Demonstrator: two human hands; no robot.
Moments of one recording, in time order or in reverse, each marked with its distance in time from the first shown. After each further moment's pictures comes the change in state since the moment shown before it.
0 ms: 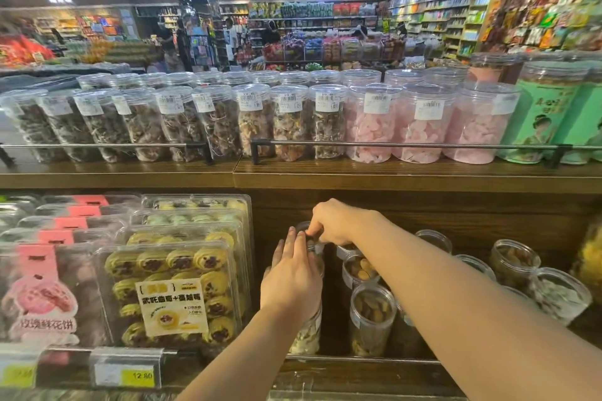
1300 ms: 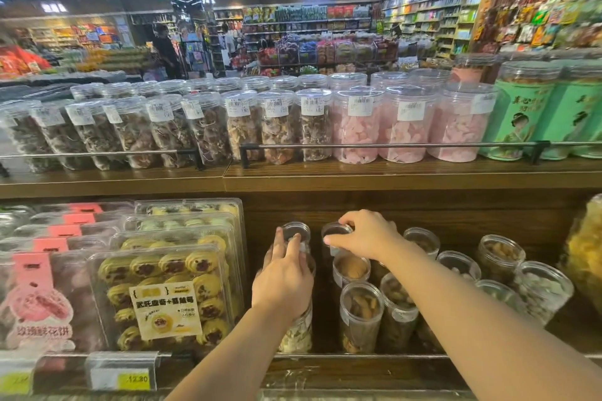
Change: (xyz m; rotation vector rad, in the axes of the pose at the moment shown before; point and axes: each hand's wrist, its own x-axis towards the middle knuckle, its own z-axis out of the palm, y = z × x) left_hand 0.000 0.004 -0.002 0.033 -0.018 -0.045; right_hand -0.054 0.038 0.027 0.296 0.308 0.418
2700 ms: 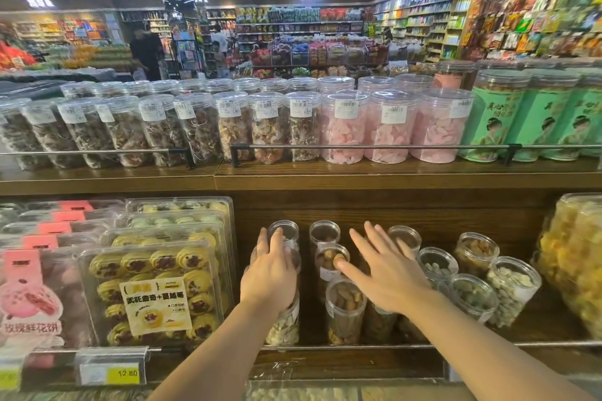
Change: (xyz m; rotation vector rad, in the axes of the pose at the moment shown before) left_hand -0.006 0.006 -0.005 -0.079 0.044 -0.041; right_hand -0.064 0.058 0.017 -0.276 0.026 -0.110
